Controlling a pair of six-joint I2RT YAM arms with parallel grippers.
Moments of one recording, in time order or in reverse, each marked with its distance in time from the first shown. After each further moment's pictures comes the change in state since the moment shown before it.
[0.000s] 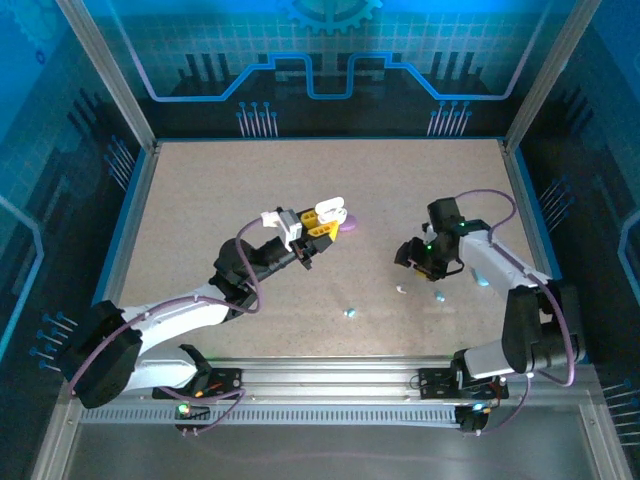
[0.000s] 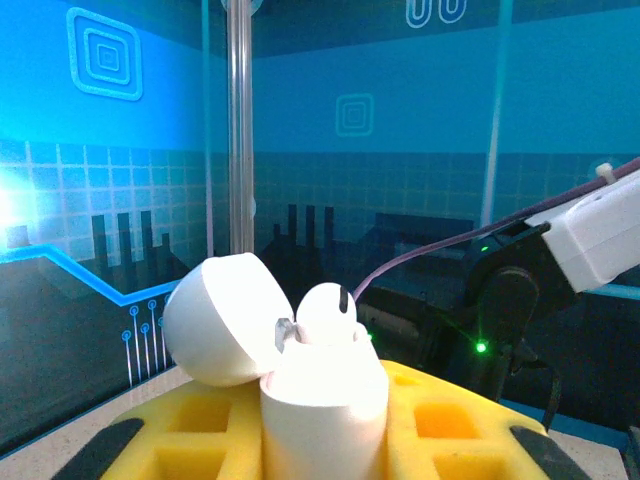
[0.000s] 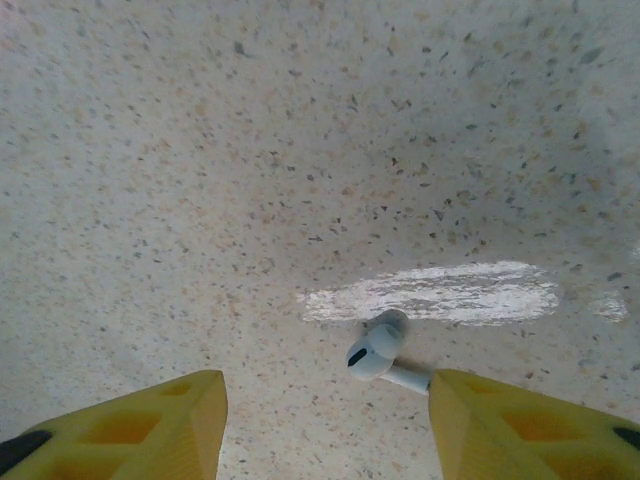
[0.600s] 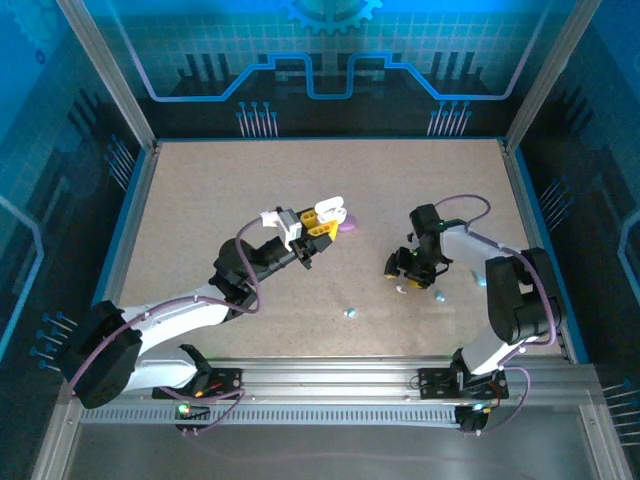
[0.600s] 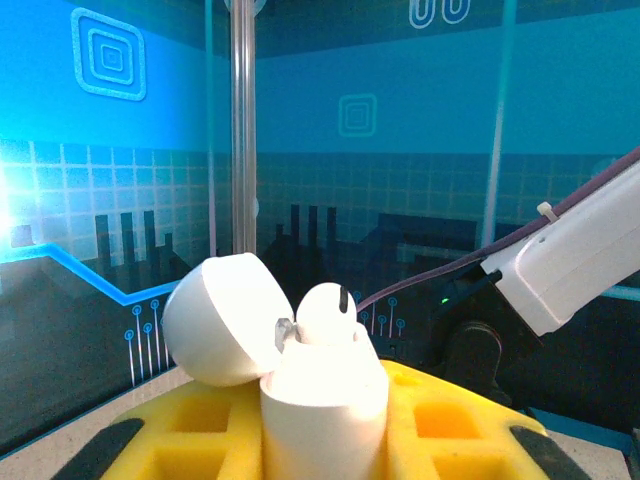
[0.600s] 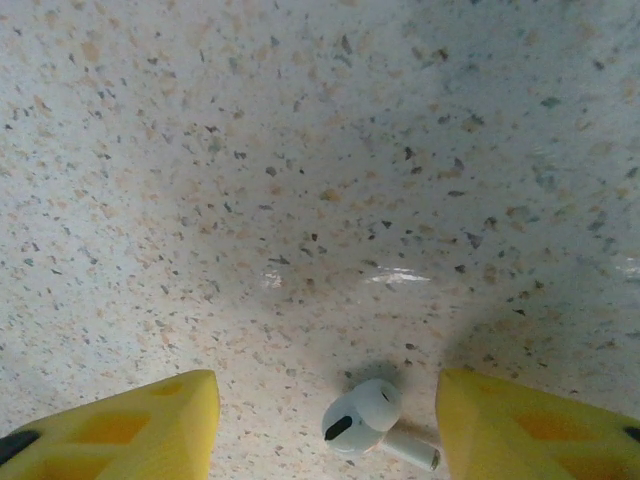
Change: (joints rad) left arm 0.000 0.000 0.000 0.000 -0.007 0.000; right arm 0.060 0.147 0.000 0.042 0.021 -0.023
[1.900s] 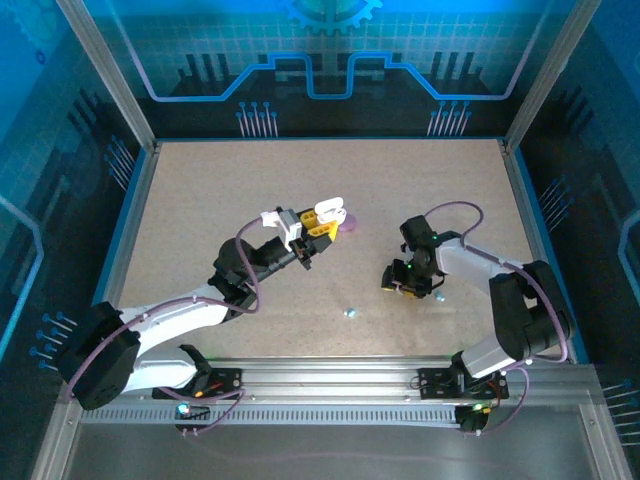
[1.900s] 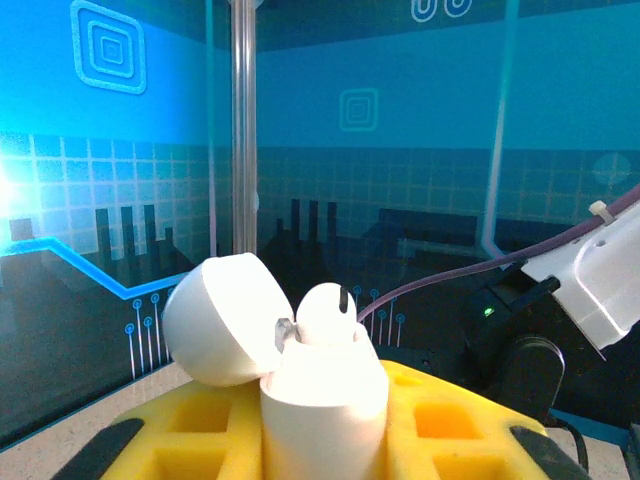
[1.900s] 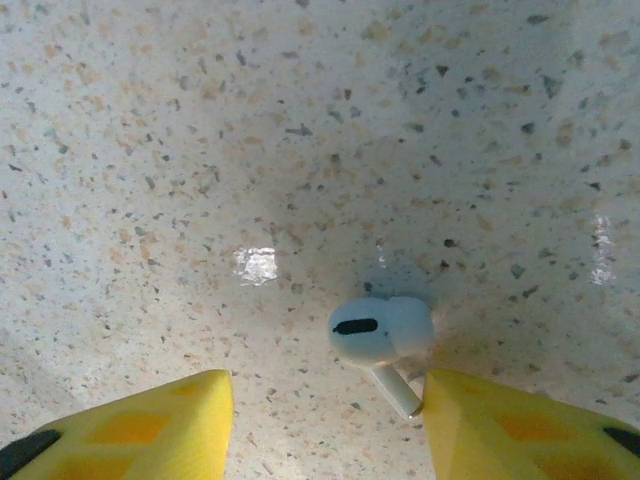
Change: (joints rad) left arm 0.000 -0.010 0.000 -0.023 -0.003 0.000; right arm 0.103 -0.101 -0.093 0.018 0.047 0.031
